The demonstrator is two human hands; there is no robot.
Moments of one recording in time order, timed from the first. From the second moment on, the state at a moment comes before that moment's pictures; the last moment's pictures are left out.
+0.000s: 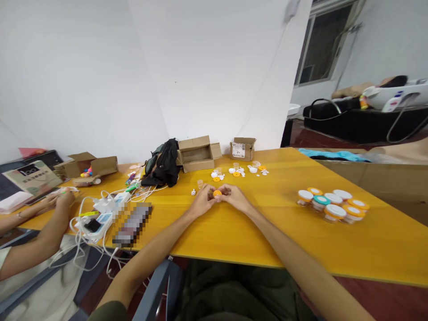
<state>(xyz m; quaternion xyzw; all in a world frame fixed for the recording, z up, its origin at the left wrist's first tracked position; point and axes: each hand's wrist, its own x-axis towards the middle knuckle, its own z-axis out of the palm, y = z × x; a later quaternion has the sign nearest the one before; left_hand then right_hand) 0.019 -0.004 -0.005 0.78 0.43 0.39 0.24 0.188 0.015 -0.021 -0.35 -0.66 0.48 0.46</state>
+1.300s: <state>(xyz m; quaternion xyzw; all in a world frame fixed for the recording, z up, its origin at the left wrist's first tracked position) 0.019 0.003 -0.007 0.68 0.40 0.49 0.37 0.183 0.014 -0.019 -0.34 -0.56 0.56 0.51</state>
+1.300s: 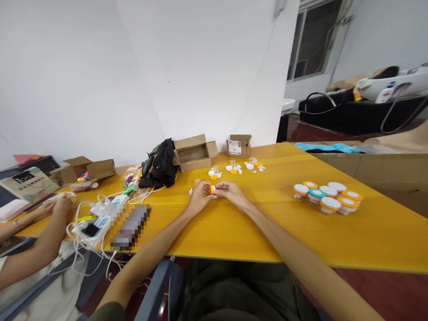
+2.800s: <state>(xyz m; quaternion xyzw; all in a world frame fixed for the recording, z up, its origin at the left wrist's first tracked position) 0.012 0.003 -0.006 0.72 0.35 0.50 0.32 0.187 0.014 -0.016 -0.34 -0.61 0.50 0.52</state>
